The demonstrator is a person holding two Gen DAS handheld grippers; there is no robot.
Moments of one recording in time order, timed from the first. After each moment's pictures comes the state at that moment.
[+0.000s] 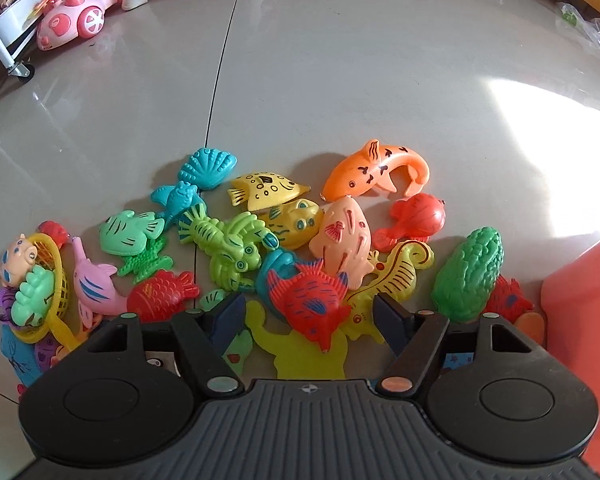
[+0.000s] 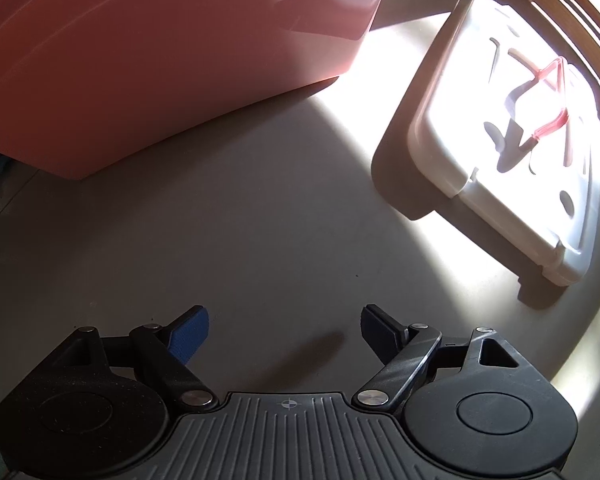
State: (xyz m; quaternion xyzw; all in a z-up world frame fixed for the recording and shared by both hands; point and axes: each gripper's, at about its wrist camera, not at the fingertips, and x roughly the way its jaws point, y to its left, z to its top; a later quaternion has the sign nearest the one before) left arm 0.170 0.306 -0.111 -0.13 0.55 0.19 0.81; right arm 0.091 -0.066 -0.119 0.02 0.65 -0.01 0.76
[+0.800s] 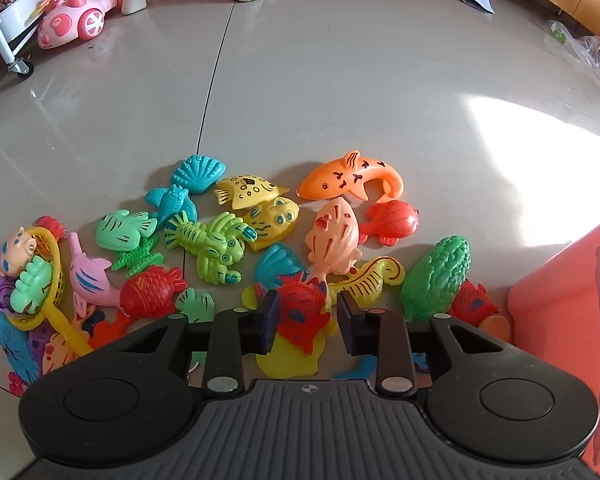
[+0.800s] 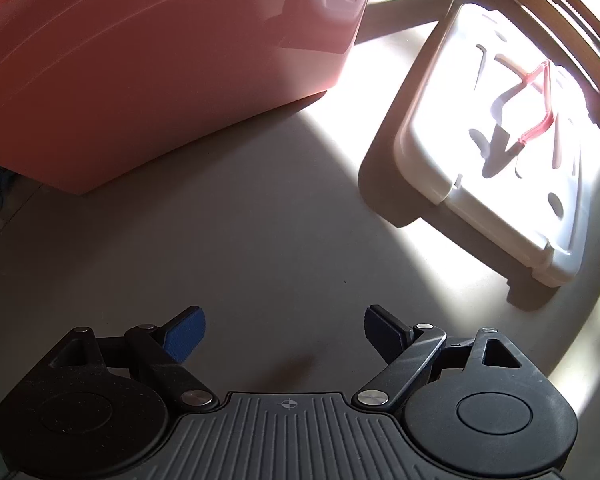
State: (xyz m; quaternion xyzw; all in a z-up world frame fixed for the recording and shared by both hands) left arm 0.156 0.290 -0.091 -0.15 0.53 0.17 0.82; right arm 0.098 -0.078 -0.111 0.03 0.64 -0.01 0.77
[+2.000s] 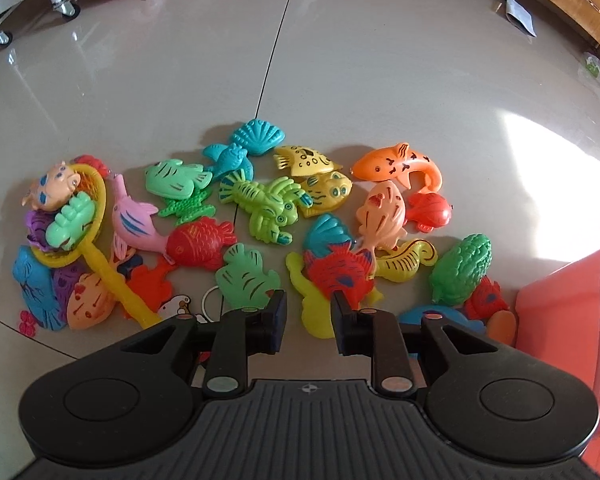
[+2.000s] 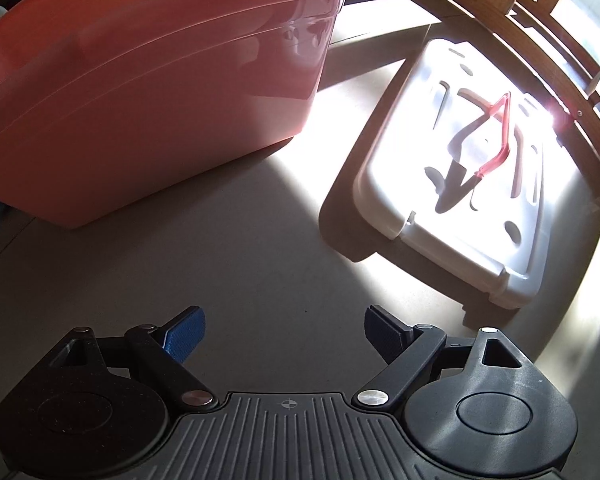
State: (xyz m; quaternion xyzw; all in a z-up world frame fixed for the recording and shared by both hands) left arm 0.129 0.325 -0.084 -0.23 0.54 0.21 0.79; right arm 0.070 -0.093 -0.100 0.00 0.61 -0.01 0.80
